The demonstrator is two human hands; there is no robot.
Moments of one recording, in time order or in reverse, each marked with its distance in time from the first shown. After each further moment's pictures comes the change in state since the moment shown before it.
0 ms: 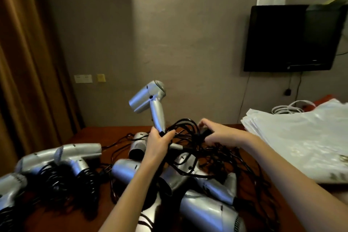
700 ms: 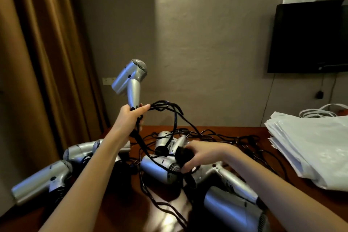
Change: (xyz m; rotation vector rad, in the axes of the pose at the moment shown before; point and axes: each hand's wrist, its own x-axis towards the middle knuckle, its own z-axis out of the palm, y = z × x) left_hand 0.009 0.073 -0.138 -0.119 0.001 -0.011; right_hand 0.031 -0.049 0.085 -0.081 -0.334 -0.207
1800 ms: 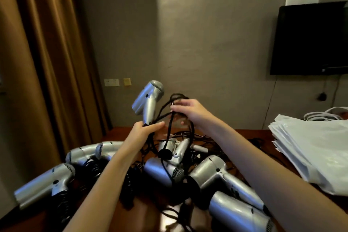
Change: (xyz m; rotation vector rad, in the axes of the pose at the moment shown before) left_hand -0.024 -0.012 0.016 -0.061 -0.103 -0.147; right_hand 0.039 -0.061 -0.043 0.664 0.562 -0.207
